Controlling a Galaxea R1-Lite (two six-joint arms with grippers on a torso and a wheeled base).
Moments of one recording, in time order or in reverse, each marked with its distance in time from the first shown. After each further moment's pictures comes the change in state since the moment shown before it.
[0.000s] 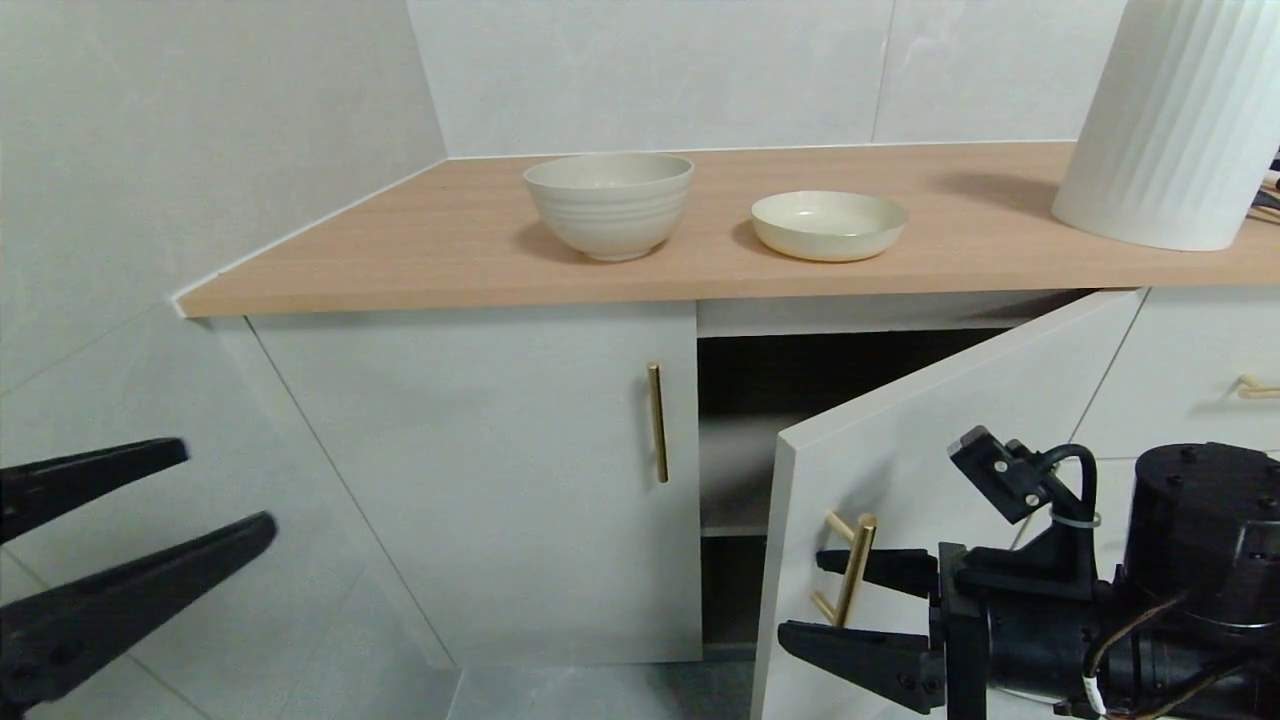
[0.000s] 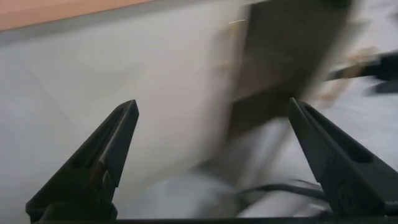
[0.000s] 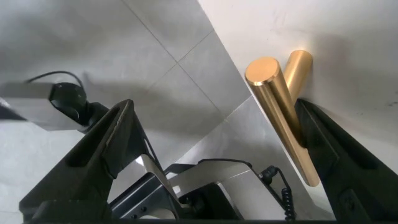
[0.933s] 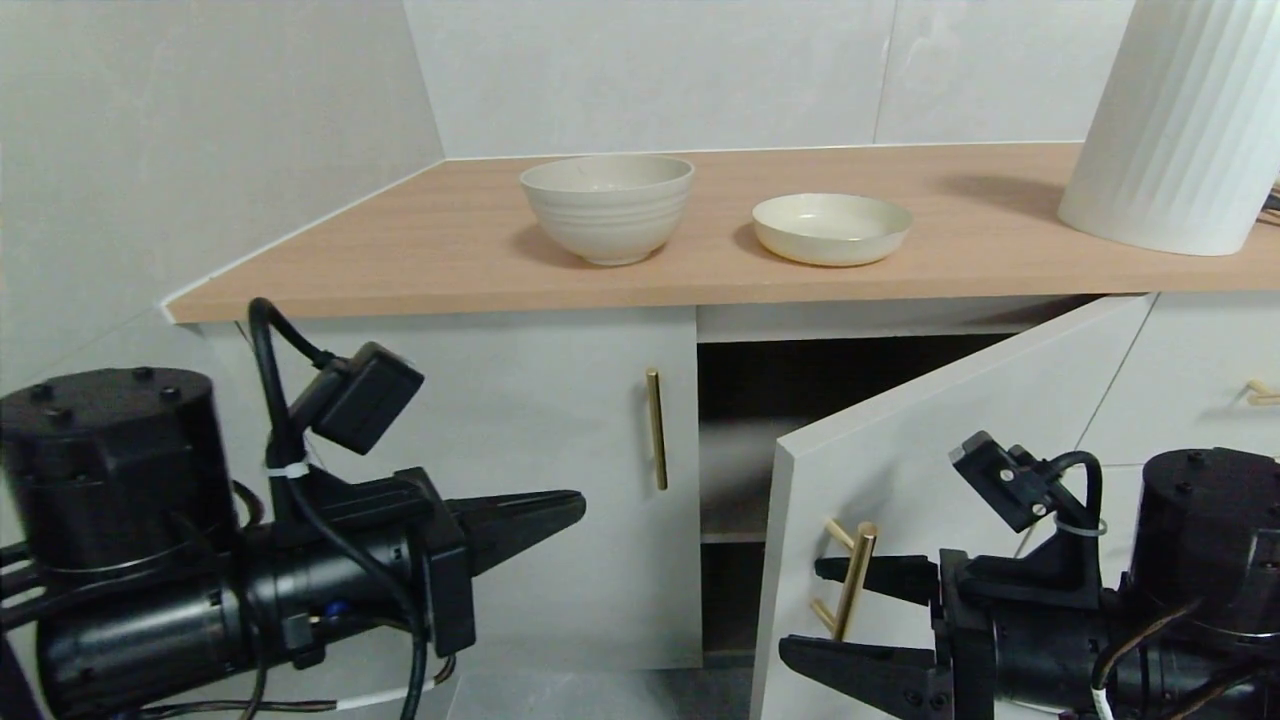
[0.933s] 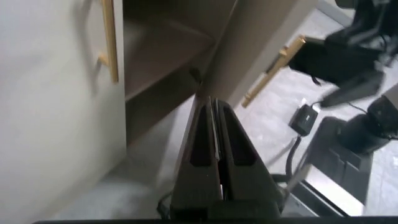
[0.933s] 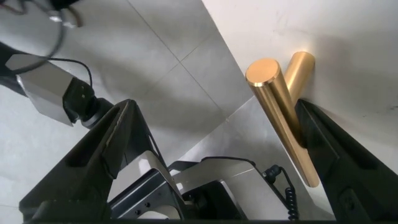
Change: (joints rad) left arm -0.336 0.537 0.115 -0.565 -0.034 -0.177; right arm 0.005 -0.009 0.010 -0.005 0.007 -0.007
